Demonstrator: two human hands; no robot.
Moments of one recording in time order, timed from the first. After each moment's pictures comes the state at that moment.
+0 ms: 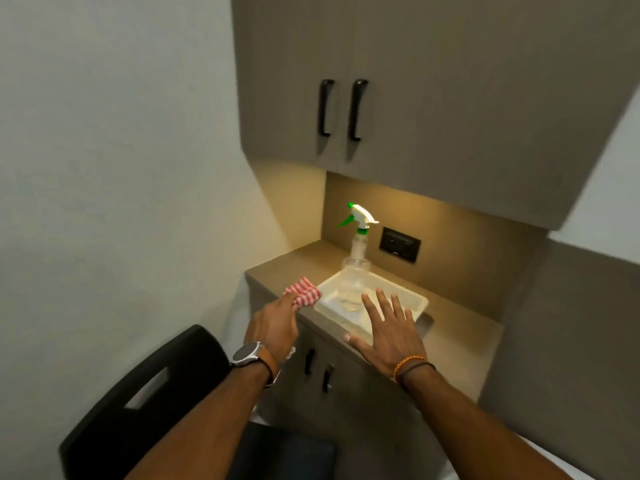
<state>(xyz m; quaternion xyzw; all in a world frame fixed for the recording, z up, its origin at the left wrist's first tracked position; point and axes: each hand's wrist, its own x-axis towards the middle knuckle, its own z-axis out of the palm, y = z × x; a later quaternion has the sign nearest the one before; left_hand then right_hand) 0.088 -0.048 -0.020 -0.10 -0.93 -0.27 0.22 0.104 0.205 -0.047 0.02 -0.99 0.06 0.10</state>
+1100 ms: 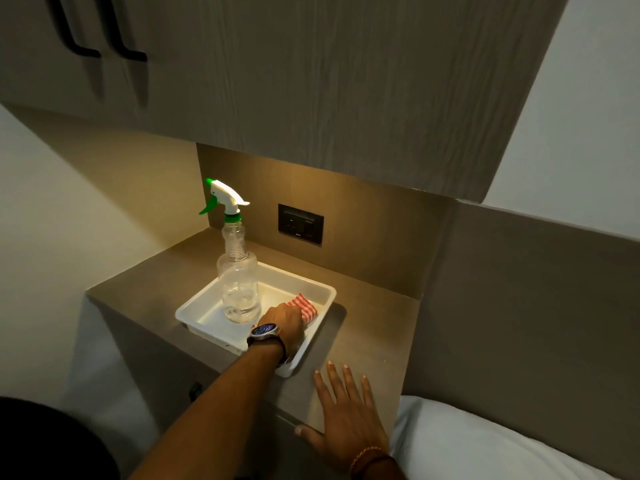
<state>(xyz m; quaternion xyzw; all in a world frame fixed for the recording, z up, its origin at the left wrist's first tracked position) -0.066 0.230 -0.115 -0.26 -0.96 -0.07 0.00 0.104 0.341 -0.211 -0.06 -0.99 0.07 -0.09</state>
